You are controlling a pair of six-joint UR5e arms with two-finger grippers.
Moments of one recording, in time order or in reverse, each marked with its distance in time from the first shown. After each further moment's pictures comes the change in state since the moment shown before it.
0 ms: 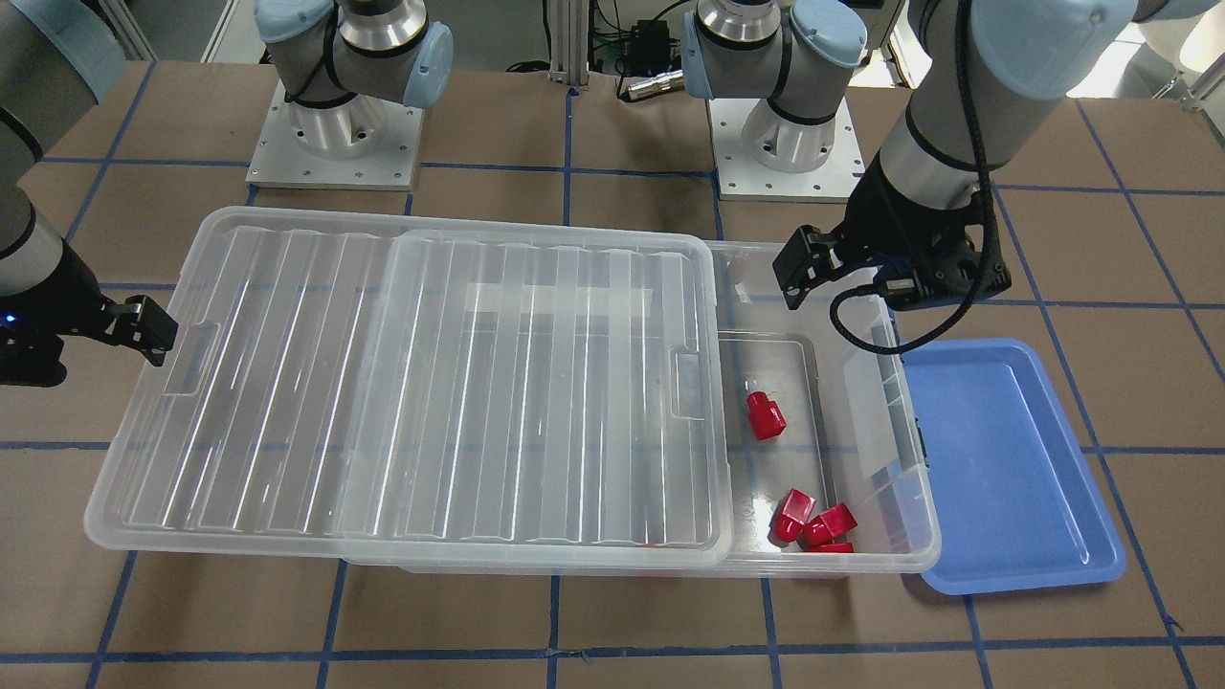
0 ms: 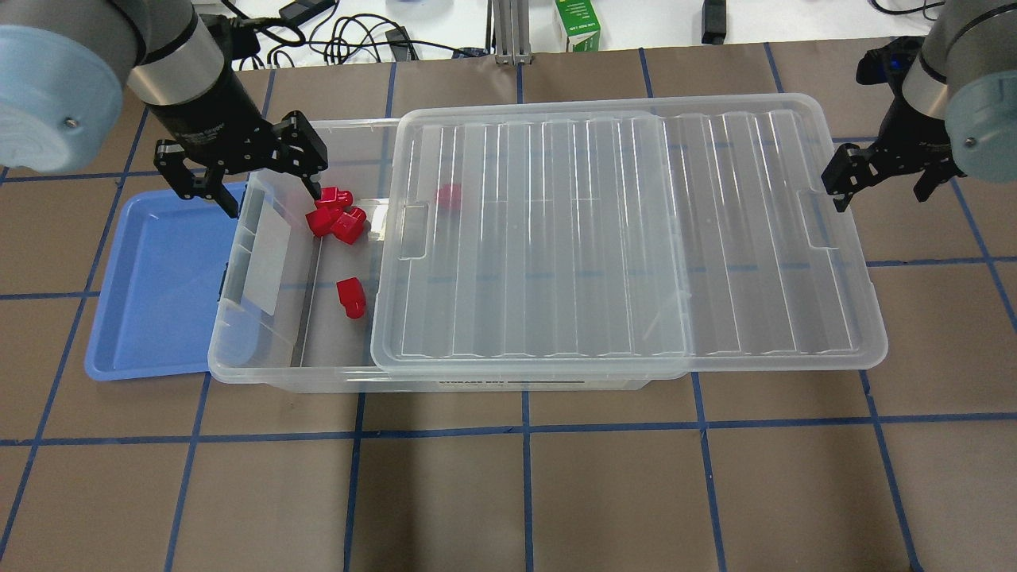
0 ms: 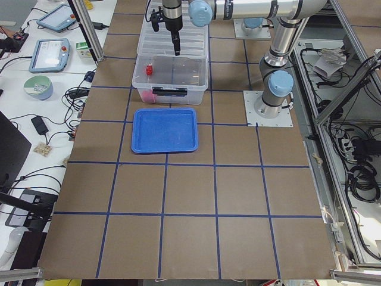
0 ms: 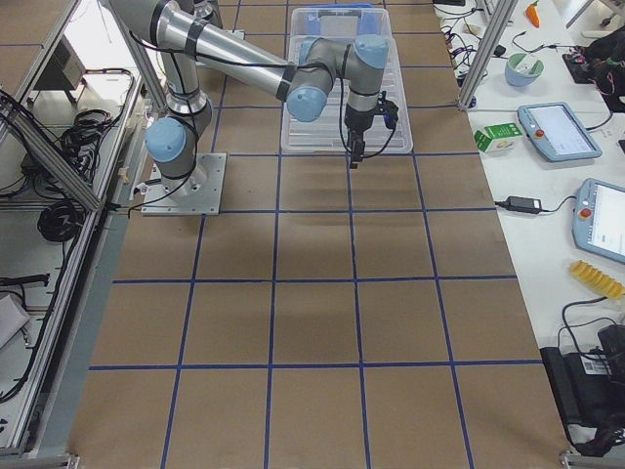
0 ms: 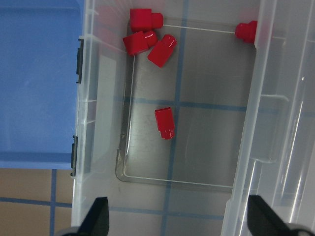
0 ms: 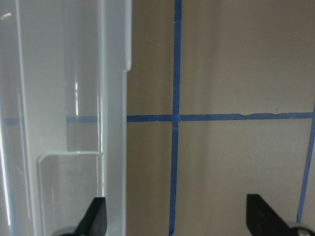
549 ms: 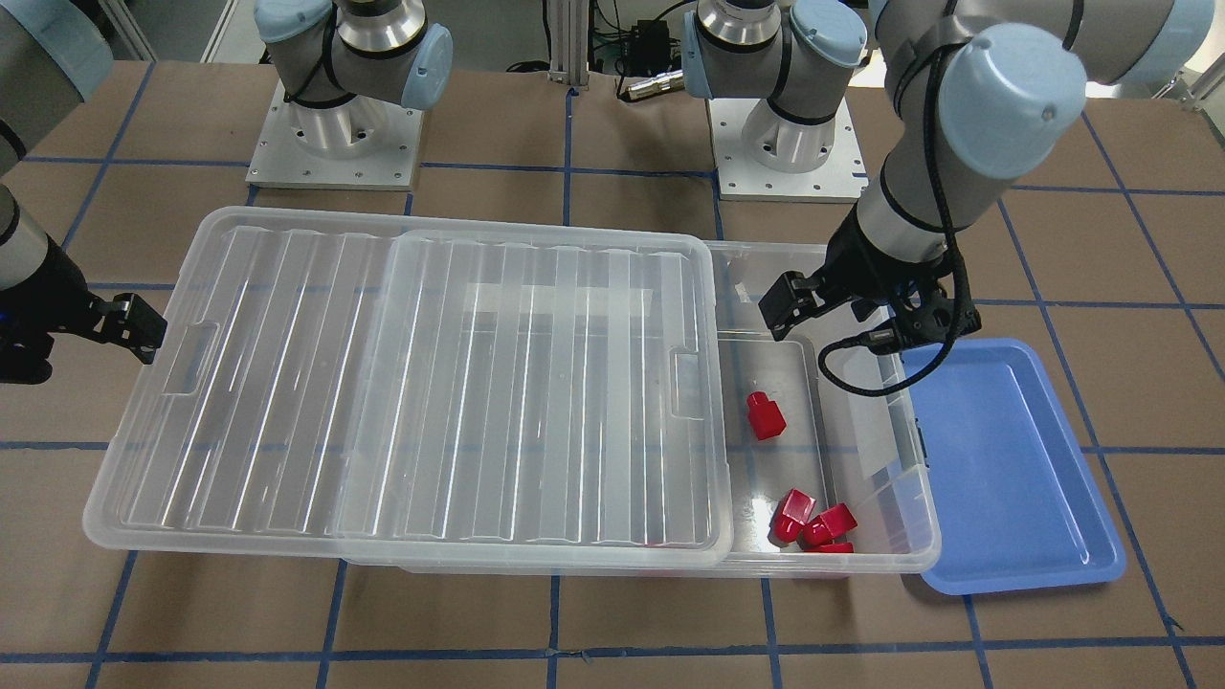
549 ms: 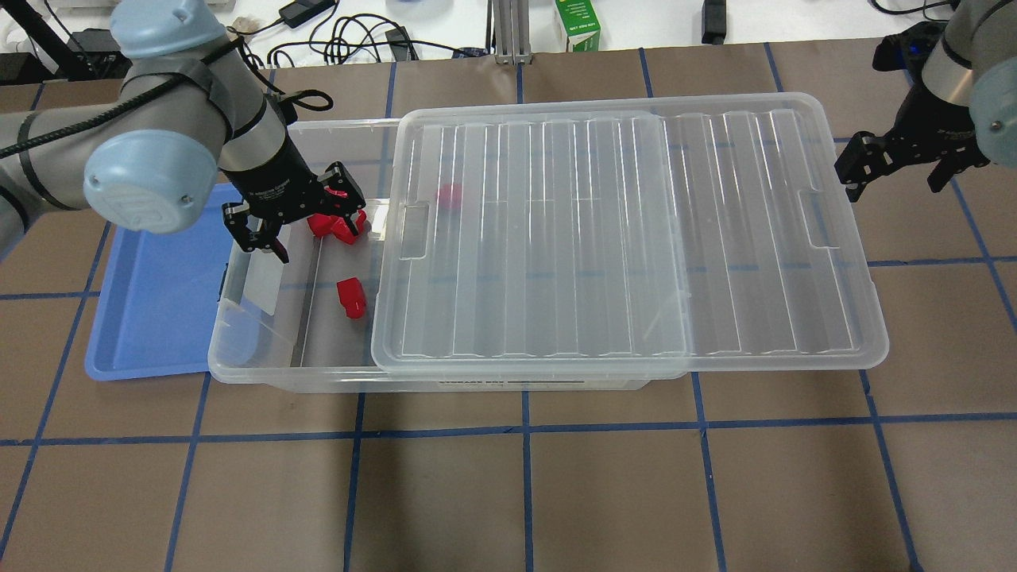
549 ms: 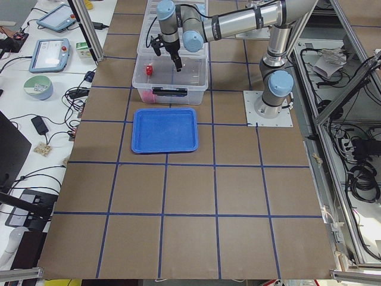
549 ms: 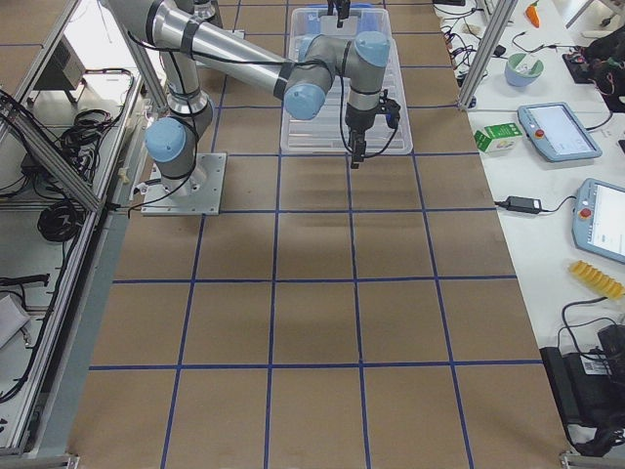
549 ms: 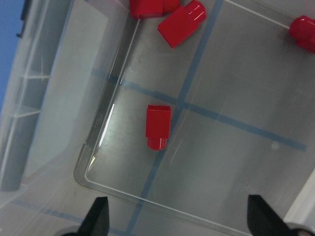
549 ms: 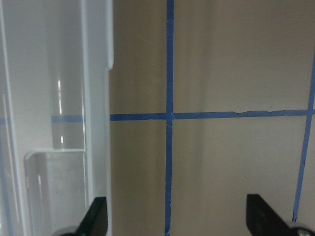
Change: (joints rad) left arm -0.005 -0.076 -0.167 0.218 -0.027 -0.187; right arm -0.001 -0.013 -0.057 0.057 0.021 0.001
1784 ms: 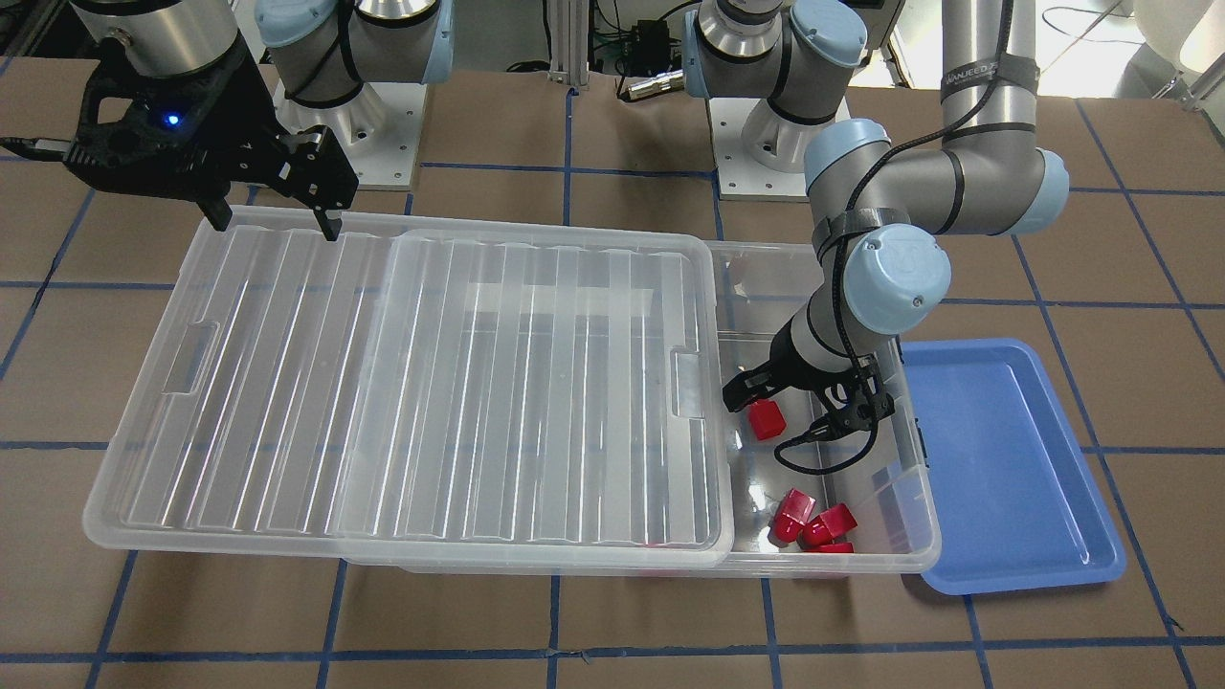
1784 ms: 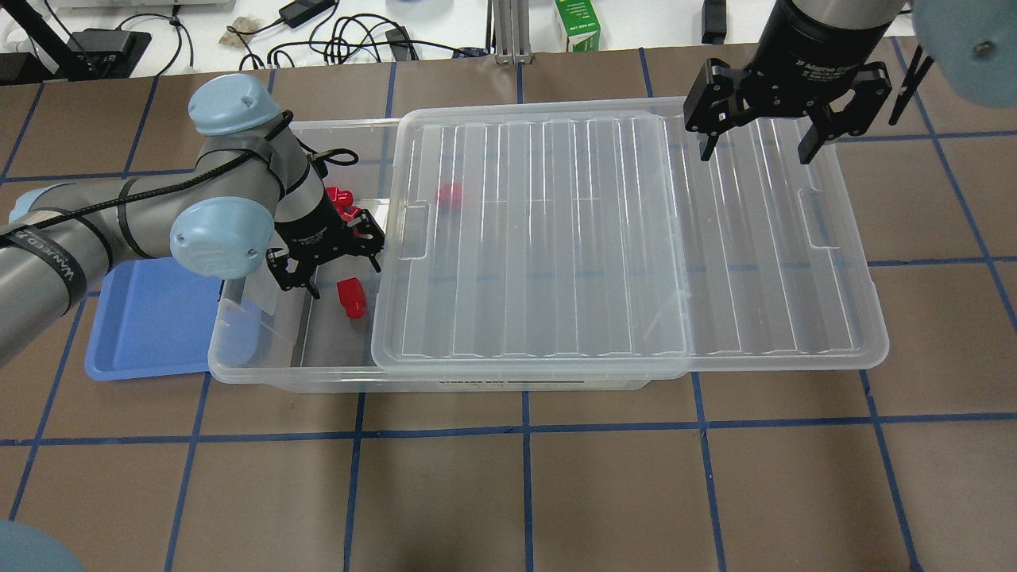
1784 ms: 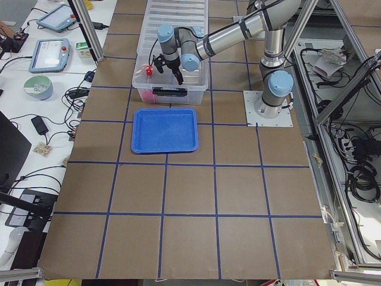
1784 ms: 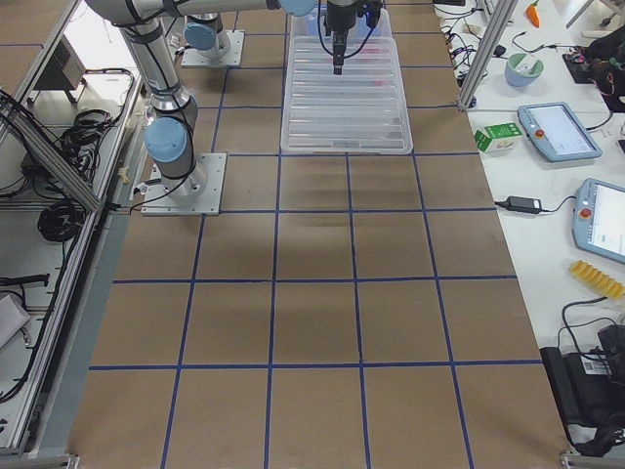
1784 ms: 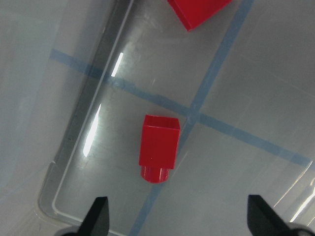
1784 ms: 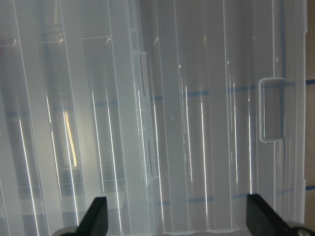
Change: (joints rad) left arm 0.000 -0.120 -0.109 0.180 -0.003 -0.027; right arm 0.323 -0.125 -0.185 0.300 0.136 0.428
